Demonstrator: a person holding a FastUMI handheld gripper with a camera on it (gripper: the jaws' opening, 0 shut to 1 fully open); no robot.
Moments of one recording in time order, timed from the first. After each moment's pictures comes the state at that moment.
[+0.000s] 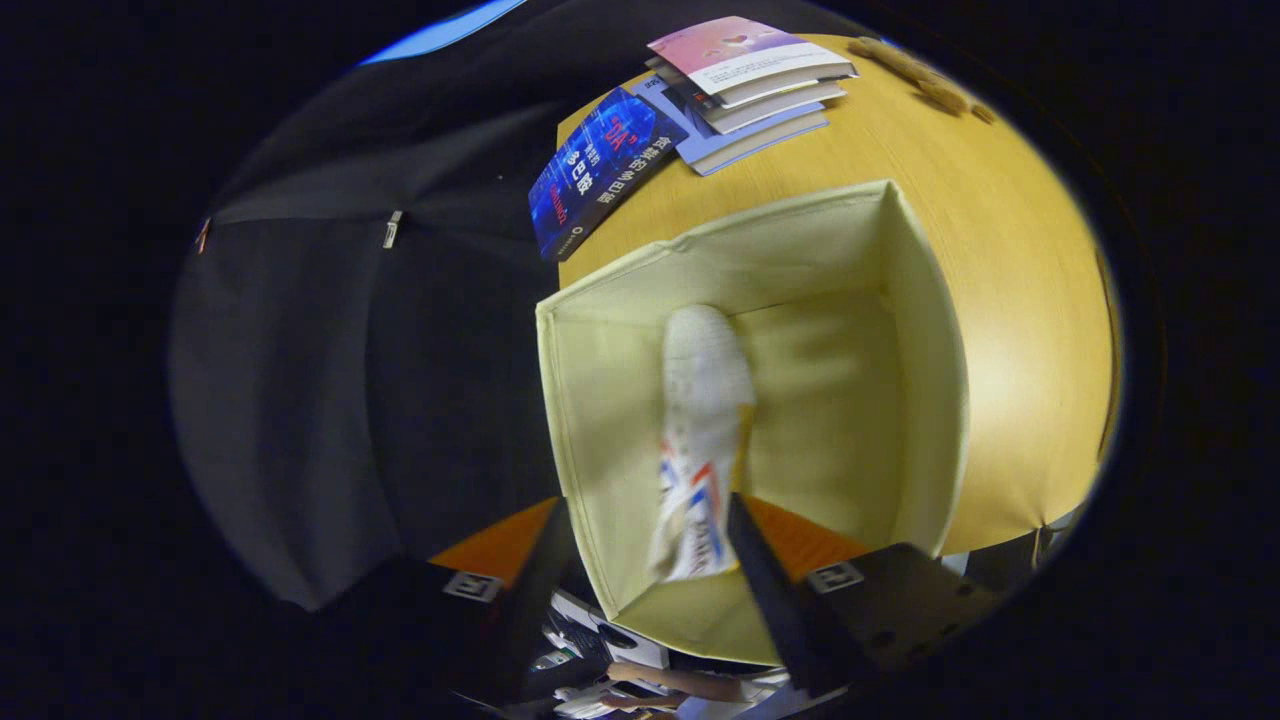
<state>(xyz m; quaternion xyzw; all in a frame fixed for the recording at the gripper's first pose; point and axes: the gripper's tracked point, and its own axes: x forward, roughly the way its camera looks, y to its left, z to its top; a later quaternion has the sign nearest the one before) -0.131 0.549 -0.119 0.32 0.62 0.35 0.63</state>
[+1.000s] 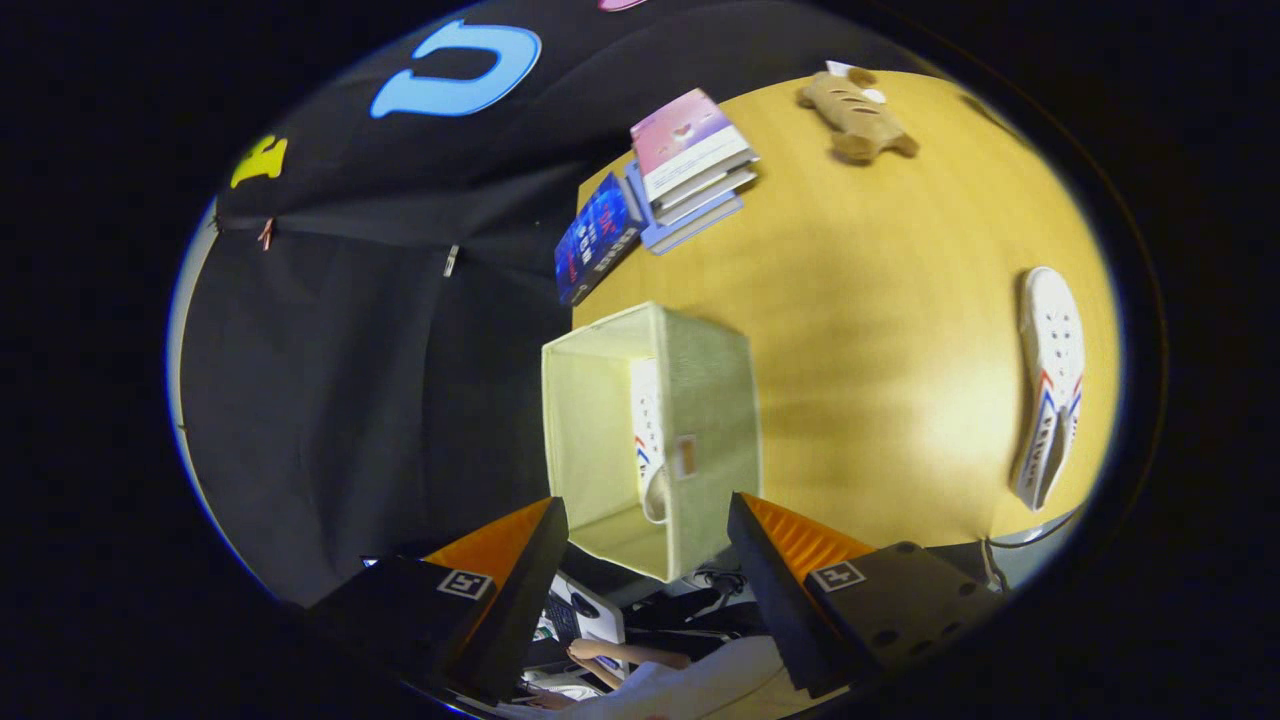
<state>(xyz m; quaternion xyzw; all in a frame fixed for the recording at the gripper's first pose) -0.098 0.298 -0.110 0.35 0.57 0.36 0.65</state>
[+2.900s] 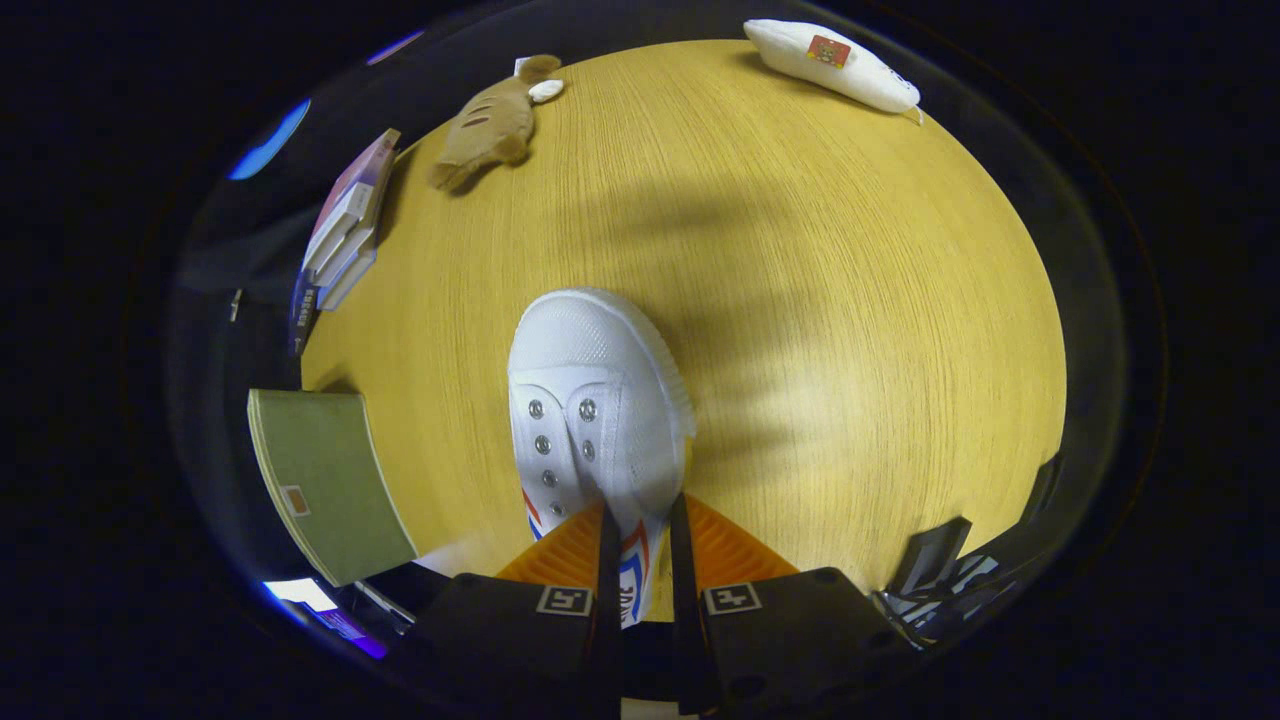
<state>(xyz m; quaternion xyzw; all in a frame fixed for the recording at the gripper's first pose) -0.023 0.096 -0.342 0.23 0.64 0.18 0.71</state>
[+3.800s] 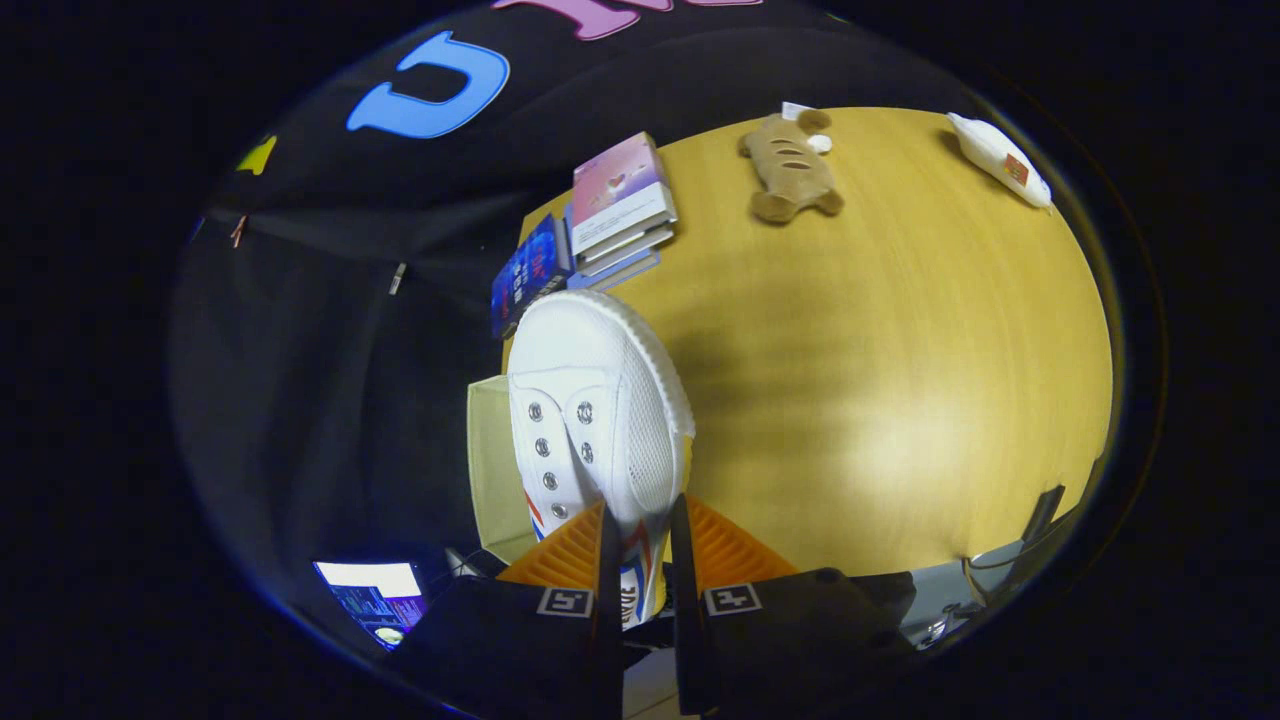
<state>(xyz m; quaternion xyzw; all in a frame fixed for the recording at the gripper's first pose) -0.064 0.286 -0.104 0.28 0.56 0.34 0.70</state>
